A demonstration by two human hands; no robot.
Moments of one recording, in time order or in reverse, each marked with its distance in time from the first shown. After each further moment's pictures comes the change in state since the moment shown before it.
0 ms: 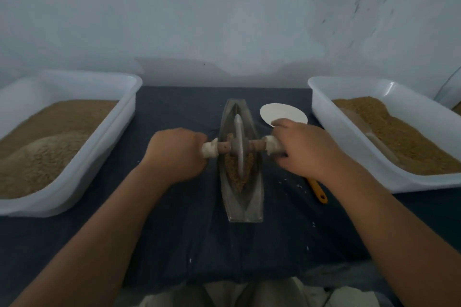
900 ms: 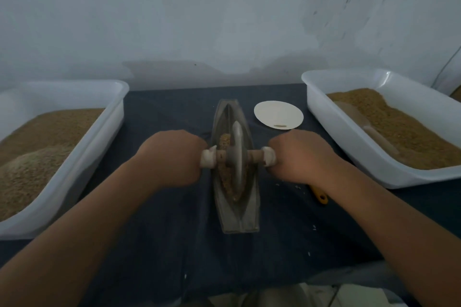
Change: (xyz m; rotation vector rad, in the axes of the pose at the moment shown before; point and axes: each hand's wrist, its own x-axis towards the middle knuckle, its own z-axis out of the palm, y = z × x) left_hand 0.018 0.001 -0.016 0.049 -0.272 0.135; right_hand 0.007 0.008 0.032 -0.008 -0.117 0.155
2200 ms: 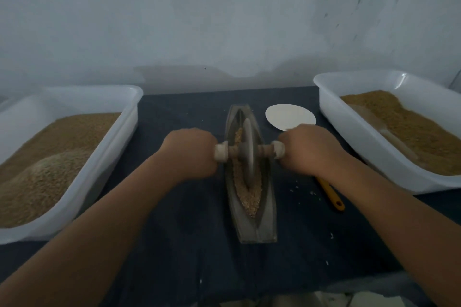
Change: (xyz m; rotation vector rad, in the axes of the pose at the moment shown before) left_hand 0.018 -0.002 -0.005 -0.039 -0.018 -0.083; right_hand 0.027 -0.003 -0.007 -0.001 -0.007 0.036
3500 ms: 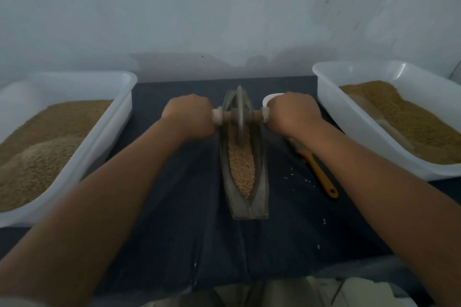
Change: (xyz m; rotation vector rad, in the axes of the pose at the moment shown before) left_hand 0.049 -0.004 -0.011 -0.011 0.116 -0.101; right_hand 0.047 -0.008 -0.011 0.004 0.116 0.083
